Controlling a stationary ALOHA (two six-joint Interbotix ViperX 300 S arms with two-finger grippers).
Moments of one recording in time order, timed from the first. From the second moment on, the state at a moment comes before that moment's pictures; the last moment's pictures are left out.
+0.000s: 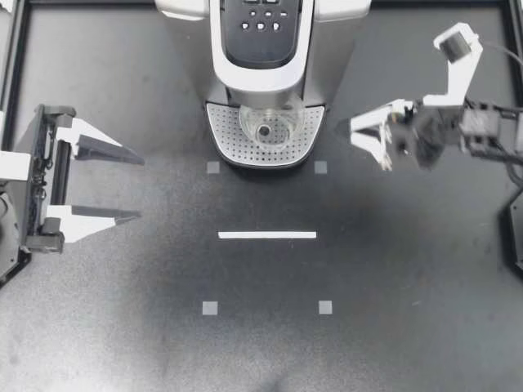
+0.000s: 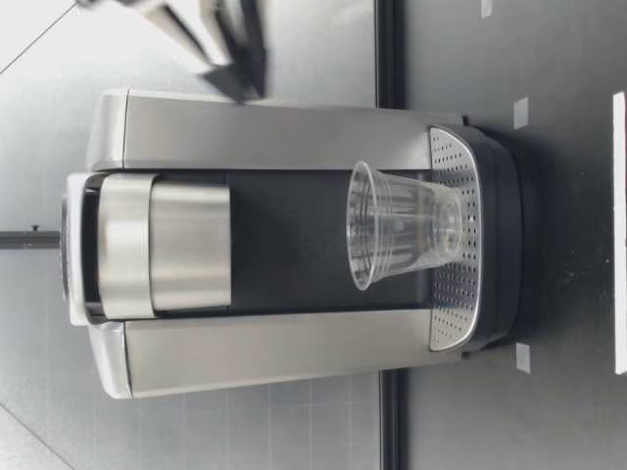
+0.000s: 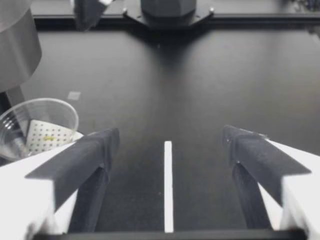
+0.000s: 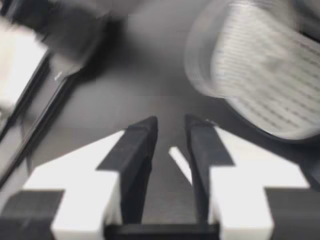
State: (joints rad) left arm 0.07 -0.78 1.10 0.79 -0.11 -0.77; right arm -0.25 -0.40 1.00 -0.29 -0.29 0.96
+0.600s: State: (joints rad) left arm 0.11 -0.76 1.08 0.75 -0.22 -0.77; right arm -0.16 -0.54 0.97 -0.77 -0.26 0.79
